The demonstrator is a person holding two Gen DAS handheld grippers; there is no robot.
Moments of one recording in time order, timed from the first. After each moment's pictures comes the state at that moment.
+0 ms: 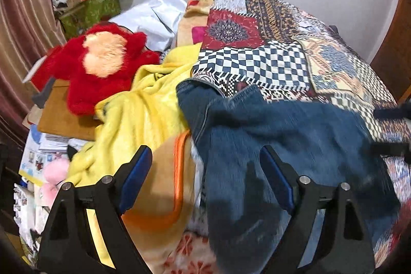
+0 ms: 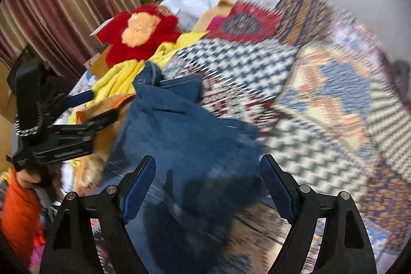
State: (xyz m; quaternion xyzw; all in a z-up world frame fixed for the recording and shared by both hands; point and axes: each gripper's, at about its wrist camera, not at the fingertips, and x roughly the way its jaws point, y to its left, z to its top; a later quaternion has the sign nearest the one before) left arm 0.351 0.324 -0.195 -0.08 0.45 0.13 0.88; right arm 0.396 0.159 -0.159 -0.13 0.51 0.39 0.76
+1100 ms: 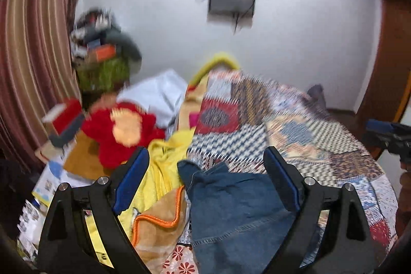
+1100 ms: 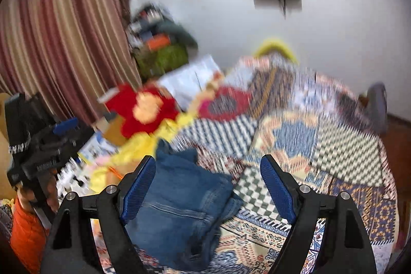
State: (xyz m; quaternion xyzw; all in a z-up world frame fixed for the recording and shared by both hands) left arm 0.239 0.262 -0.019 -0.06 0.25 0.15 0.95; right arm 0.316 0.053 -0.002 -0.03 0.31 0.38 0.87
